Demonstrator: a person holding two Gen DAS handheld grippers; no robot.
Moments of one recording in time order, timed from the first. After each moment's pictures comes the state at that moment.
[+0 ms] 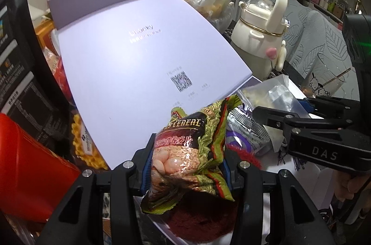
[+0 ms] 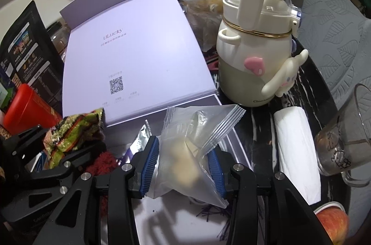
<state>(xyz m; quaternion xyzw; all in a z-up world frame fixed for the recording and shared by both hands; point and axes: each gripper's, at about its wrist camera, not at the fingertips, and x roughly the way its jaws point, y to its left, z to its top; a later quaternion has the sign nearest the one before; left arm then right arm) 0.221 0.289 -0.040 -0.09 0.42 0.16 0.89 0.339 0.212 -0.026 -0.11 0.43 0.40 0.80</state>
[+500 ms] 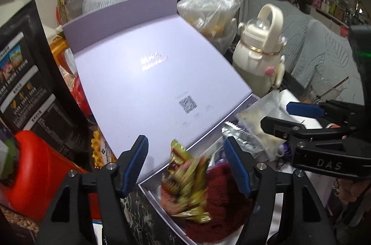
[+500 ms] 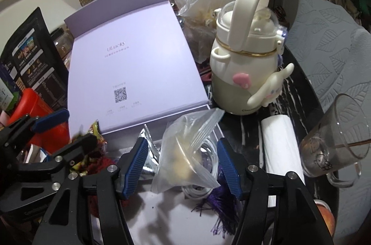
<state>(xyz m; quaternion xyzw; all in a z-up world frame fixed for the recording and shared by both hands) 0.213 0.283 -0.012 -0.06 0.40 0.19 0.89 0.331 0.198 -0.003 -0.11 0.41 0.39 0.81</state>
